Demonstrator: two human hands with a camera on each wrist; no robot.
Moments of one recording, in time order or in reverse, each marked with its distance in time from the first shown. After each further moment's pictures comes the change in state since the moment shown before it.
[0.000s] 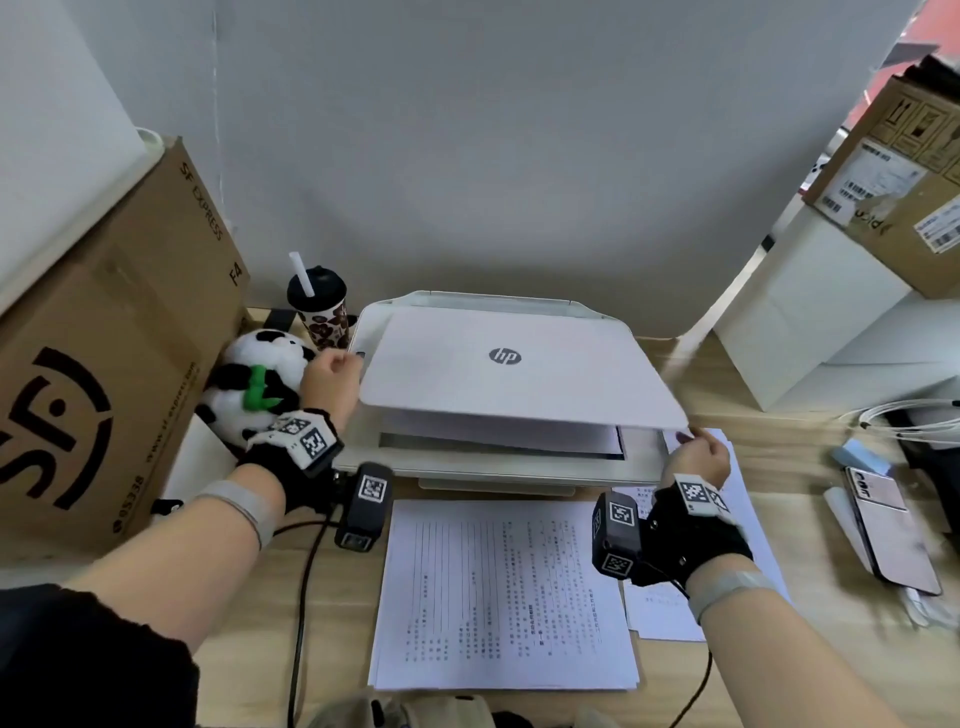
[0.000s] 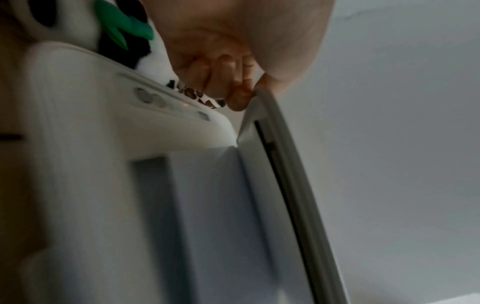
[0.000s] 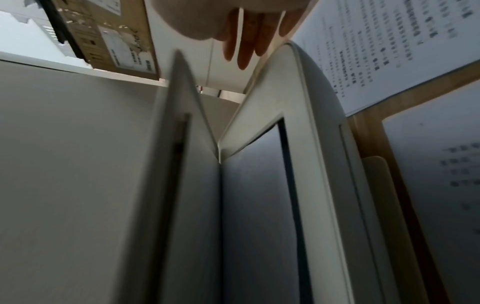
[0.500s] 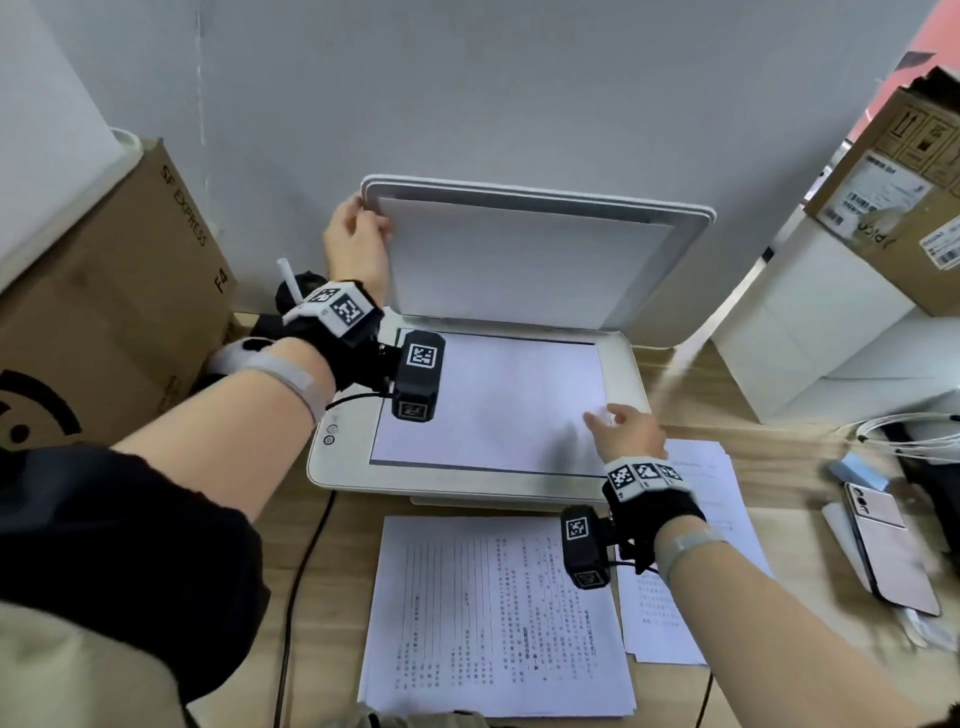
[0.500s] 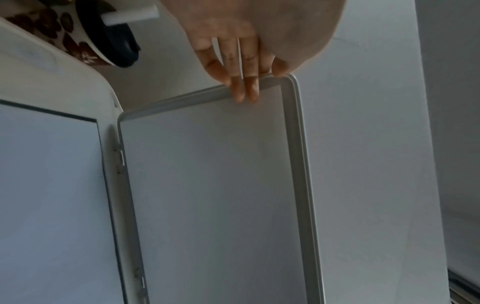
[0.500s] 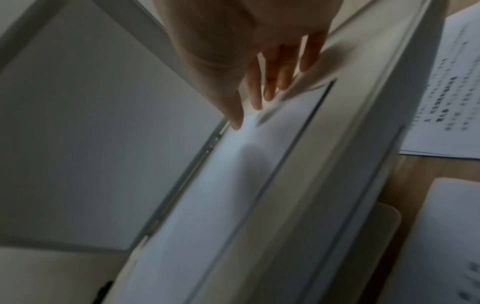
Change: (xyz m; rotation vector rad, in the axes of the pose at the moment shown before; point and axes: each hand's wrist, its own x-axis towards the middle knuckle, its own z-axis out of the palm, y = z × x) left_hand 0.060 0.132 0.039 -0.586 0.108 0.204; right_hand -0.015 -0.010 0.052 -0.950 -0.394 -0.371
